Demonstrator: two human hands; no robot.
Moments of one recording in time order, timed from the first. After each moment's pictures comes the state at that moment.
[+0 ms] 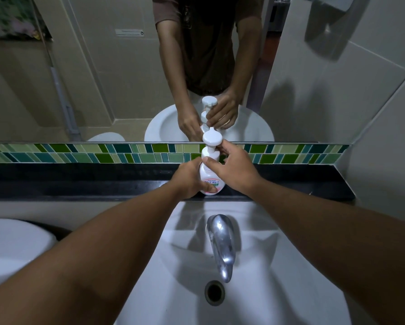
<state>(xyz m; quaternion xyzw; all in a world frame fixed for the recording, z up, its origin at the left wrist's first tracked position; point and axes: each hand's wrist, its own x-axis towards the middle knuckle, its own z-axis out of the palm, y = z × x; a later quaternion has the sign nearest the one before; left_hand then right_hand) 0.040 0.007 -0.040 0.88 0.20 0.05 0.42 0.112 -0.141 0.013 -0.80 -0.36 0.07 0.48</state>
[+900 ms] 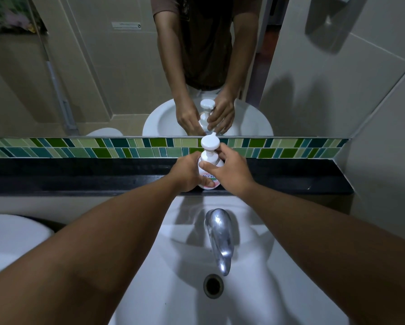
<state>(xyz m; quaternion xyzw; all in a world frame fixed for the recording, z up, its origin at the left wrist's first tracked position) 0.042 0.008 -0.038 0.90 0.21 0.03 0.39 0.108 -0.137 -0.023 -0.81 -0.29 0.10 0.50</state>
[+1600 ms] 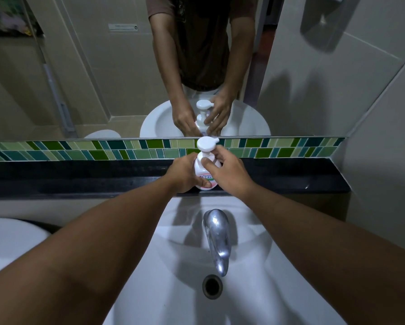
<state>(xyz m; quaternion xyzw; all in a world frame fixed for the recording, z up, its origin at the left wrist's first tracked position) 0.046 0.011 -0.043 0.90 0.21 0.03 0.38 0.104 -0.144 -0.012 -0.81 -0.26 0.16 0.51</state>
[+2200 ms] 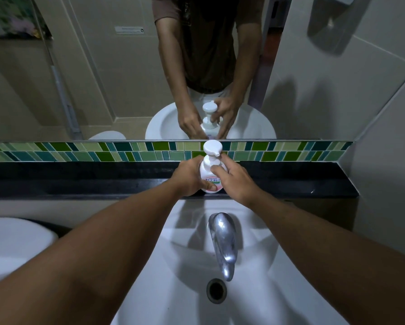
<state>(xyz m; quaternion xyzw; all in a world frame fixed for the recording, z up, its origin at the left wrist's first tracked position) 0.045 0.014 -0.048 0.91 0.21 0.03 0.37 0.103 -0.149 -0.019 -0.79 -0.29 0.21 0.49</state>
